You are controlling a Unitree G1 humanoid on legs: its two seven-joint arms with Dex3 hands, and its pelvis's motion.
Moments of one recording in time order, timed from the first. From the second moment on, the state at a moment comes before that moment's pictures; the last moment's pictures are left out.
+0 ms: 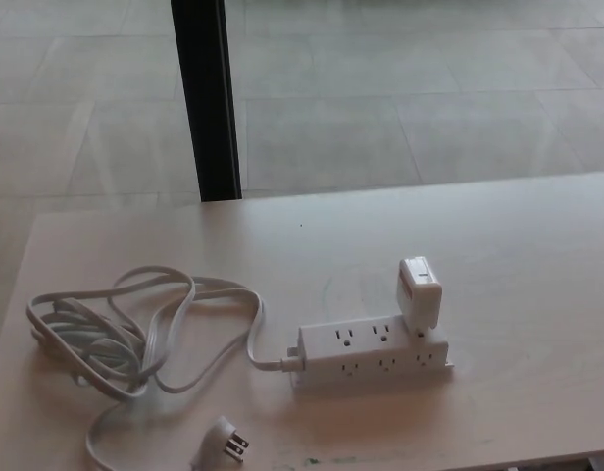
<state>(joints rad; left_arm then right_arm) 0.04 0.57 0.36 1.11 -0.05 -0.13 -0.07 0.19 -0.68 -0.55 0.98 0.09 -0.18 0.05</state>
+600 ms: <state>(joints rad) 0.02 0.58 0.36 1.14 -0.06 -0.14 -0.07 -0.23 -0.85 -0.57 0.48 0.18 0.00 0.09</state>
